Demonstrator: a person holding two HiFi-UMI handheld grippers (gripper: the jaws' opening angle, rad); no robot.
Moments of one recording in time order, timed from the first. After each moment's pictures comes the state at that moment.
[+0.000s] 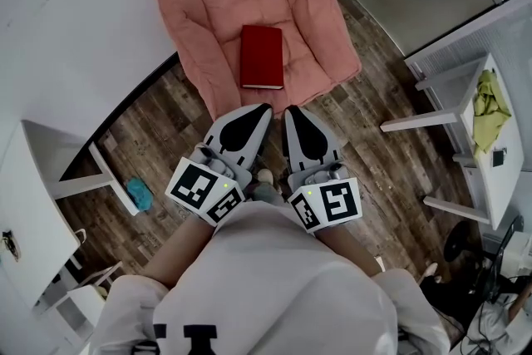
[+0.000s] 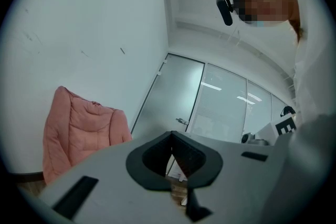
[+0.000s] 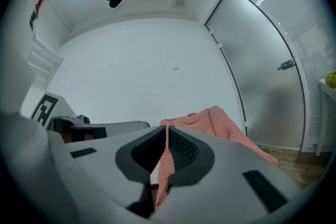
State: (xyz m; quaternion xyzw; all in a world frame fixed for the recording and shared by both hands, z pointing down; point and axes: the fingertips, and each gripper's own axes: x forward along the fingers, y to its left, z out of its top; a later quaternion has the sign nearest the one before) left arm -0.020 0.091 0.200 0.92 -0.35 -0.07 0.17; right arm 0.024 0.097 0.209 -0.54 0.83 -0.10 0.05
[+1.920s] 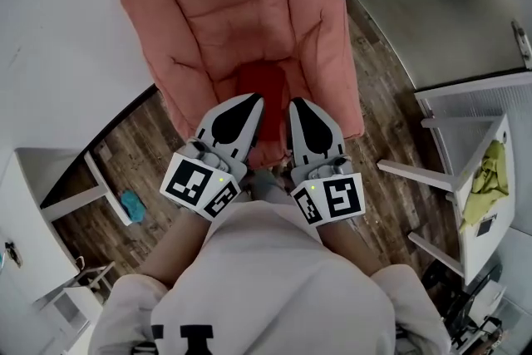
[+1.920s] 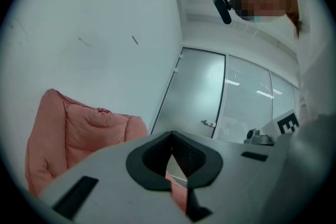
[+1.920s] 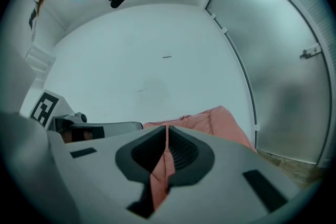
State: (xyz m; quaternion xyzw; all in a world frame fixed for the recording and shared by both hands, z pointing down) left arm 0.009 -0.164 0.220 0.89 -0.42 -0.05 0.17; right arm 0.074 -0.159 0.226 -0.51 0.85 -0.11 0.03
